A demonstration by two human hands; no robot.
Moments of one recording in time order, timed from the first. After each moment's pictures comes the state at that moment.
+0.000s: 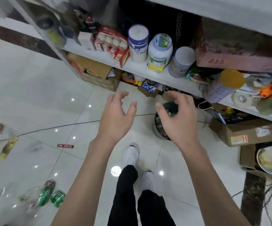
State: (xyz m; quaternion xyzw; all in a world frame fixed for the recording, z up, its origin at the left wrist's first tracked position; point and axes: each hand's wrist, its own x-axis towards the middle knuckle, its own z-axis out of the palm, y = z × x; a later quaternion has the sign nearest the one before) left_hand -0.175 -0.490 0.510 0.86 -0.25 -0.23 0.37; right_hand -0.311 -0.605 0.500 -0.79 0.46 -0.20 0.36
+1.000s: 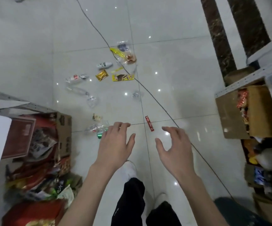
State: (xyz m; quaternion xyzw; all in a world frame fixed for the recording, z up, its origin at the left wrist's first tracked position) left_hand -0.030 0.065 0.435 0.96 0.12 -0.10 0.21; right_hand 0.000 -0.131 0.435 -0.94 -0.01 0.13 0.33
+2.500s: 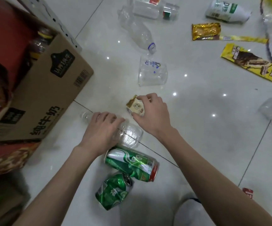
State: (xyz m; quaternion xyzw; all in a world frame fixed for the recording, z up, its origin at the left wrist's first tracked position) left_hand -0.048 0.349 -0.200 0.94 0.28 -0.16 0.06; right_hand 0.138 0.277 -0.236 -0.82 -0.49 0.21 0.19
